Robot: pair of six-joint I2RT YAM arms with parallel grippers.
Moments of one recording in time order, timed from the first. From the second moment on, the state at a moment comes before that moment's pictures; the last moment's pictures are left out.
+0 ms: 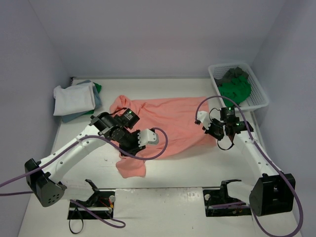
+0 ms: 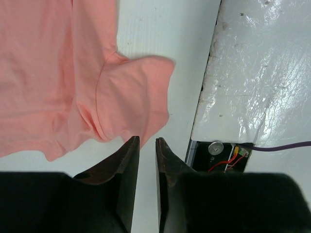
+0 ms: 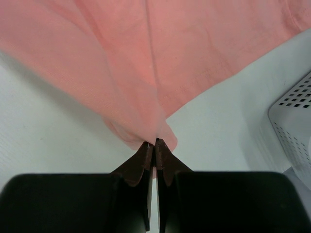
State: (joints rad) left arm -0.76 1.30 1.31 -1.26 0.36 0.59; right arm 0.12 1.16 0.82 -0.68 -0.27 -0.95
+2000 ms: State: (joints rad) left arm -0.90 1.78 1.12 -0.87 0.22 0.53; right arm 0.12 1.24 0.87 -0.68 -0.26 -0.97
